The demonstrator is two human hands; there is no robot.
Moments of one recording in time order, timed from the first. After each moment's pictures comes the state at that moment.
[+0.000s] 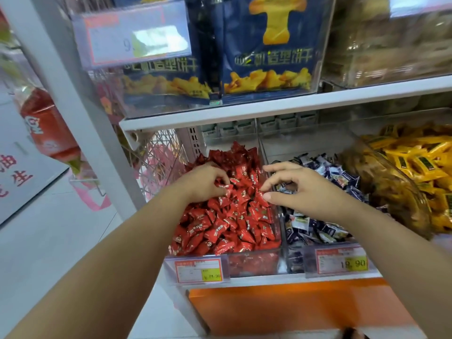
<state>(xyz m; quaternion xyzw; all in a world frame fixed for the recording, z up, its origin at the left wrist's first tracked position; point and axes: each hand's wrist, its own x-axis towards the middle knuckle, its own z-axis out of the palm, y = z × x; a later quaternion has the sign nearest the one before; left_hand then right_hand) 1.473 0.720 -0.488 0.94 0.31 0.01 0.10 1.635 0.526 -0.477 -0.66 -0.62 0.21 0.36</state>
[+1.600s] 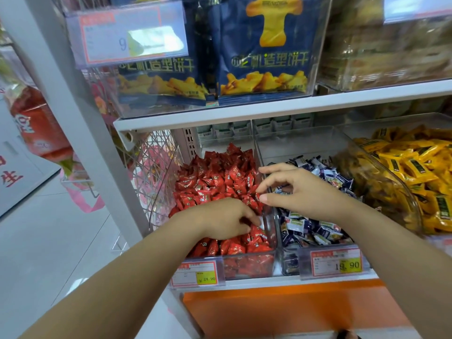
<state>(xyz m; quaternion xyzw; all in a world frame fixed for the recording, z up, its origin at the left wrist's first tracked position) 1.482 0.632 -0.478 0.96 0.20 -0.14 0.16 1.637 0.528 -0.475 -0.66 -0.63 0.23 0.35</state>
